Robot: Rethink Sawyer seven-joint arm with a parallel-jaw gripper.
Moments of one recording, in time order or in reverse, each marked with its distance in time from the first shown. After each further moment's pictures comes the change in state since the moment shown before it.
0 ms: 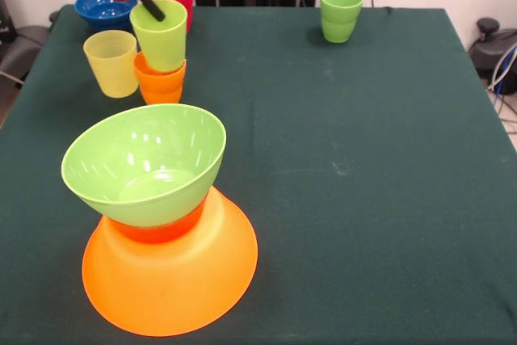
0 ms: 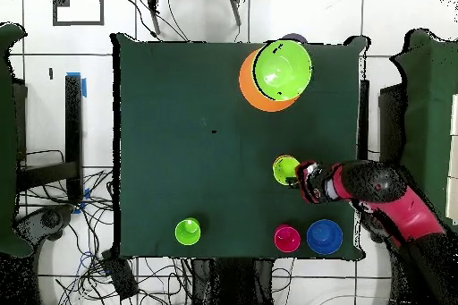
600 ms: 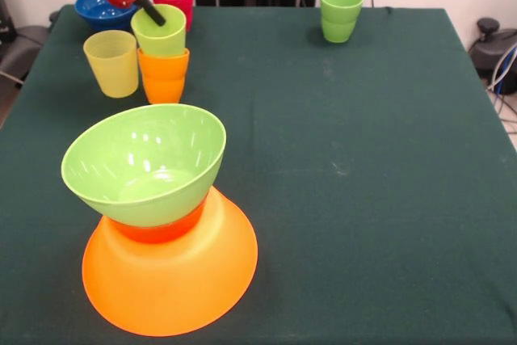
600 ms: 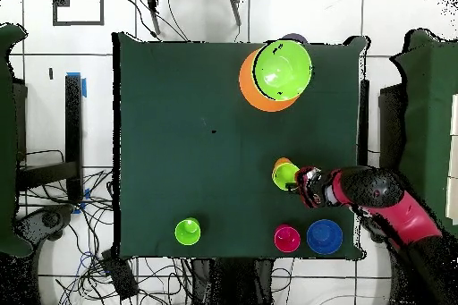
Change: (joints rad) arm -0.041 0.043 0.023 0.000 -0.061 -0.001 0.000
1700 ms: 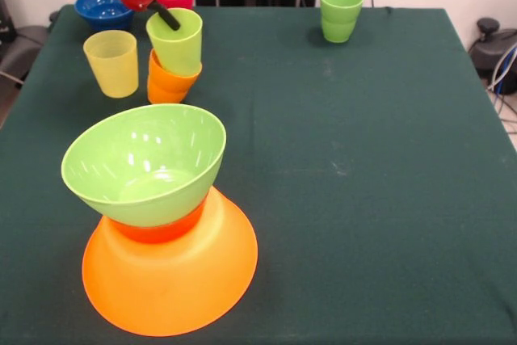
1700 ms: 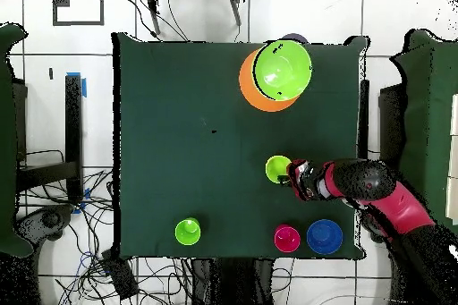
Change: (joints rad) arm 0.000 0.012 0.073 0.000 -0.018 0.000 0.000
